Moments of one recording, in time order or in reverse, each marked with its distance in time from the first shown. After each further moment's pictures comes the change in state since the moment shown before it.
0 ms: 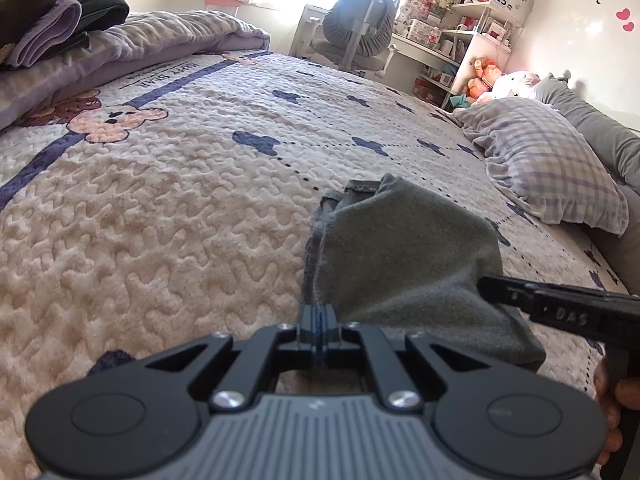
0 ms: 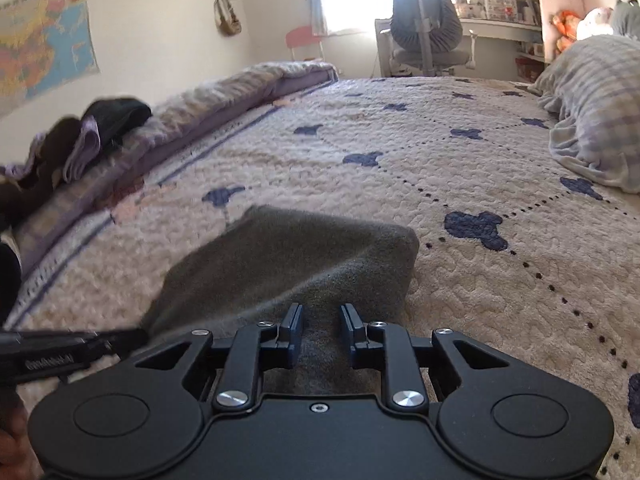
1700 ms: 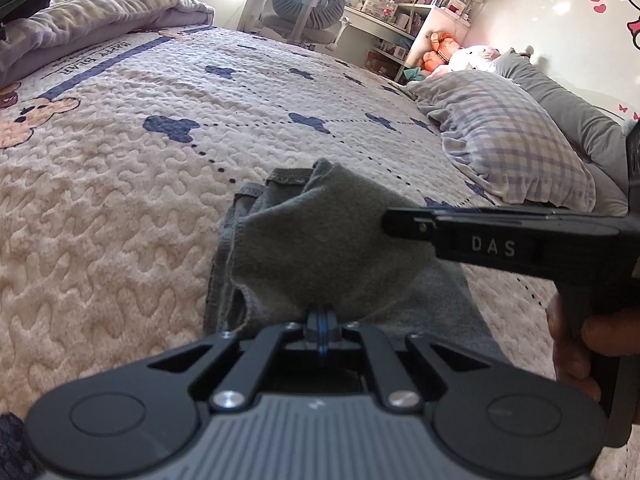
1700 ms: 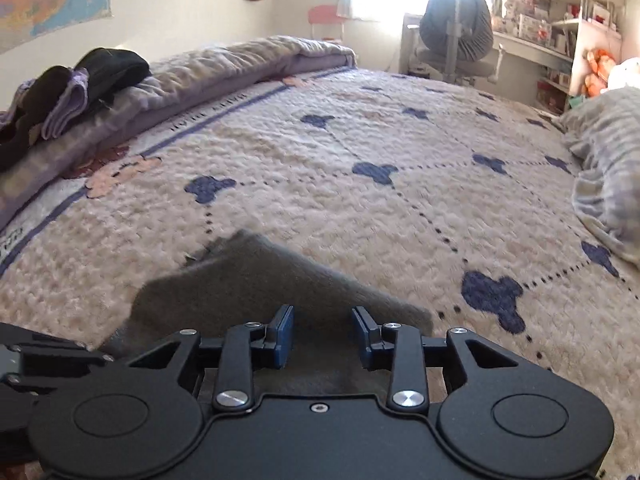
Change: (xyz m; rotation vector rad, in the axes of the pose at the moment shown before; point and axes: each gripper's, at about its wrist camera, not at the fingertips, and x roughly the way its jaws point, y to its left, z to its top) left arm 0.048 -0.024 0.020 0.017 0.088 -0.163; right arm 0.041 0.022 0.051 -0.153 0.042 -0.025
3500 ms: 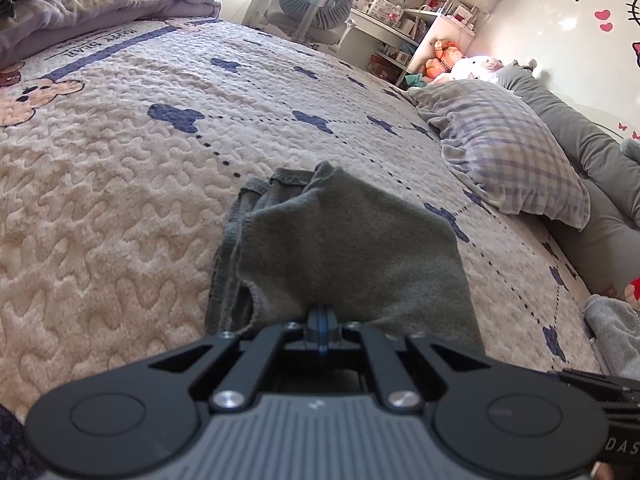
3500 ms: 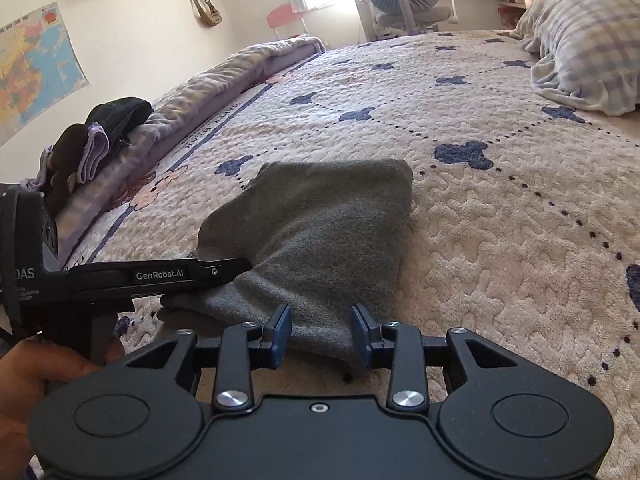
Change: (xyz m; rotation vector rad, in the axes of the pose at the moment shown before) left arm 0.002 0.008 0.000 -0.050 0.003 -0.033; right arm -0.082 -0.015 -0.090 0.319 0.019 0.095
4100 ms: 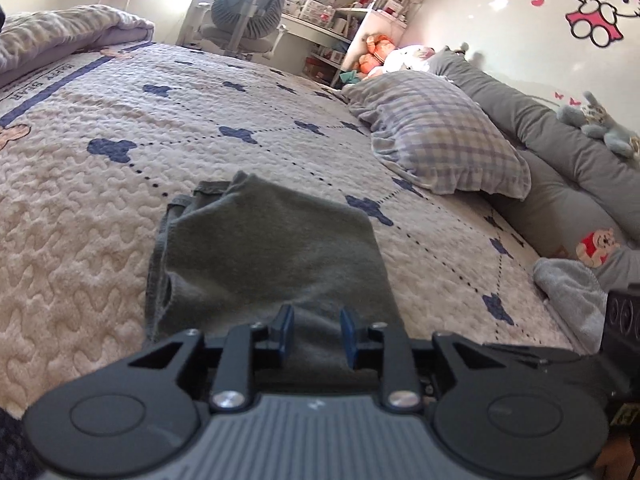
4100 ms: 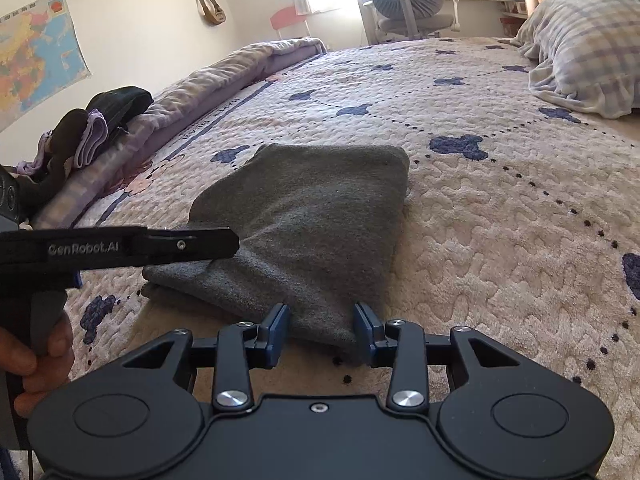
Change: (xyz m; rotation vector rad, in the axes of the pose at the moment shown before) left arm -0.029 -0.035 -0.014 0.179 -0.008 -0.123; right arm 0.006 -0.002 -0.018 -0.037 -0.016 -0.020
